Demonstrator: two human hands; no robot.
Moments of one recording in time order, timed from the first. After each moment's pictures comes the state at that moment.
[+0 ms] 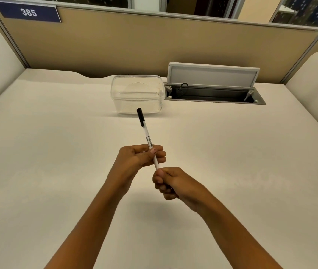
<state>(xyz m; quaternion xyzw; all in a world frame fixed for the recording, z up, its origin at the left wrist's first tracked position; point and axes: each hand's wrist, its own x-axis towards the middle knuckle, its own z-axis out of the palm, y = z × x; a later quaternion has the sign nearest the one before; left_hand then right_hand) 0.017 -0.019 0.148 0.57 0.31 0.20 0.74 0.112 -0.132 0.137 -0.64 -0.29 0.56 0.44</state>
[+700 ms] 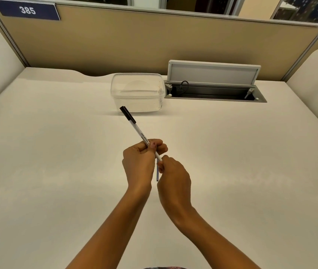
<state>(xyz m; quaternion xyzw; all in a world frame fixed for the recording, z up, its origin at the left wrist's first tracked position) 0.043 -0.050 0.150 0.50 0.44 0.35 0.66 0.078 -0.120 0.124 -0.88 -0.34 0.12 0.31</state>
